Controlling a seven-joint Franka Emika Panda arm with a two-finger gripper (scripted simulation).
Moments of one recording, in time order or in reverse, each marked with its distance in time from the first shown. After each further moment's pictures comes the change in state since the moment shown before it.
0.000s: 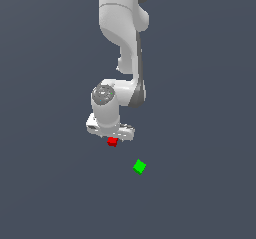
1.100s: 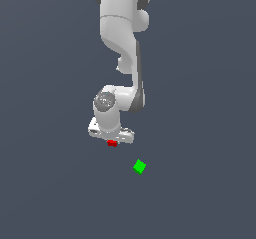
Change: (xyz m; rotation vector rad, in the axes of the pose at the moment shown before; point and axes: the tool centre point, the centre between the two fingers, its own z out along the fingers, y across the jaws) arm 0.000 -0.001 0.030 0.001 -0.001 -0.001
